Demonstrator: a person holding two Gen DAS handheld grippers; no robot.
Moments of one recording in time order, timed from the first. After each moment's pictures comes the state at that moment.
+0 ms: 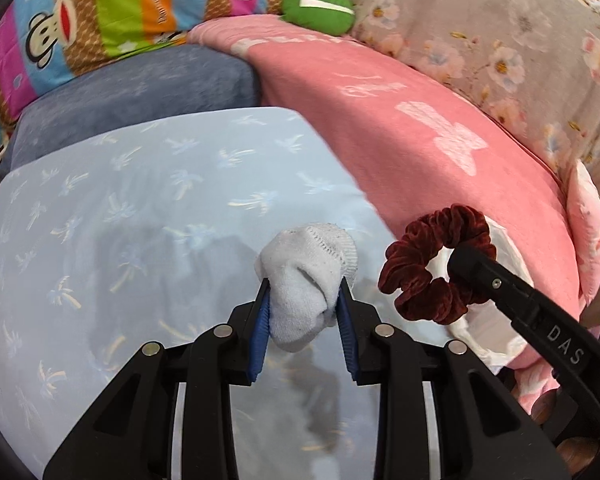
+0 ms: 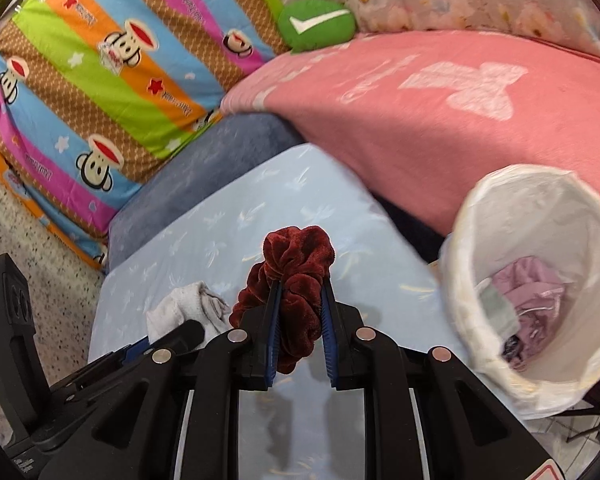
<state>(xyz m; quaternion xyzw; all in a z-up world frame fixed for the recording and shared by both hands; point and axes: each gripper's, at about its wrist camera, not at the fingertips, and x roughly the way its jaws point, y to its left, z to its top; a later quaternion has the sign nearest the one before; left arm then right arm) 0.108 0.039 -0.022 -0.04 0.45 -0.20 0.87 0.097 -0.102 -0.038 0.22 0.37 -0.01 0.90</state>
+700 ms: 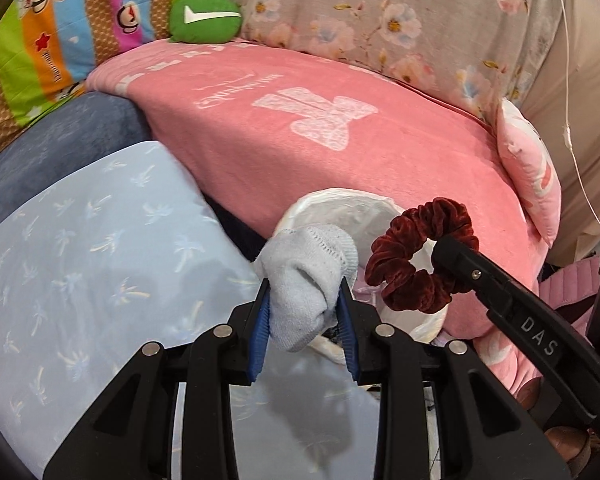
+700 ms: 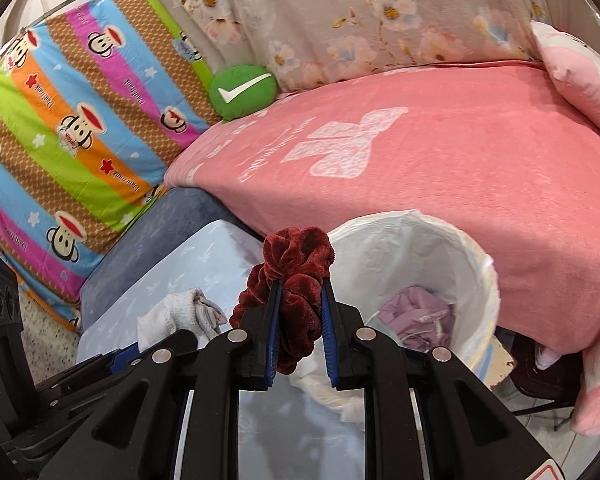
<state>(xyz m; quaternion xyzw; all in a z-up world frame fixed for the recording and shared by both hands) 0.062 -0.099 0.008 0.03 0.42 -0.31 0.85 0.005 -0.250 -0.006 0.25 0.31 -0.12 0.91</state>
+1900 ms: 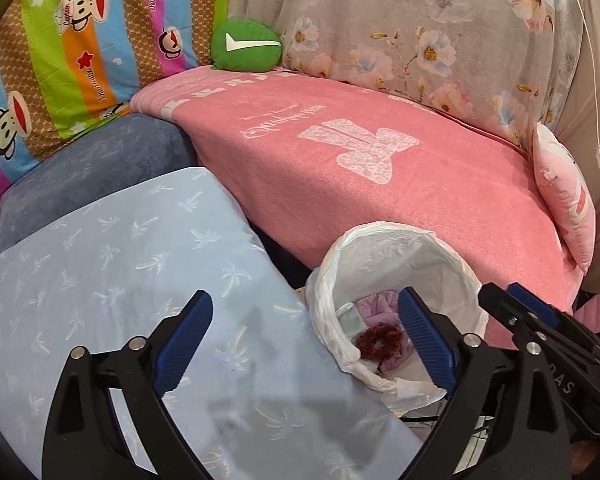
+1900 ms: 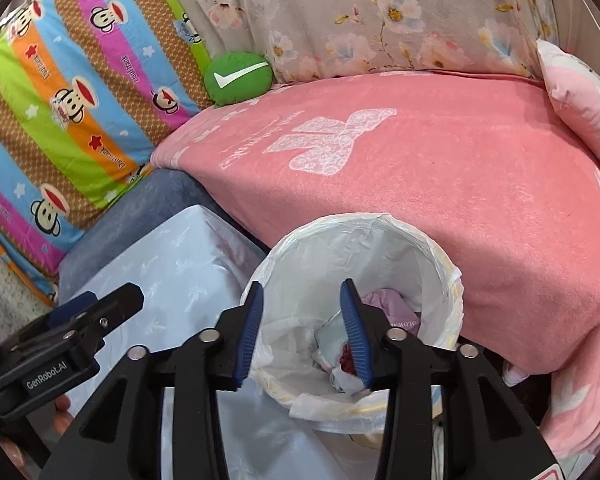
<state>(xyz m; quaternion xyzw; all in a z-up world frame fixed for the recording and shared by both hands) 0.063 -0.083 0.020 0.04 0.37 -0.23 0.90 0.002 -0.262 -0.006 0.19 0.33 -0.12 0.92</state>
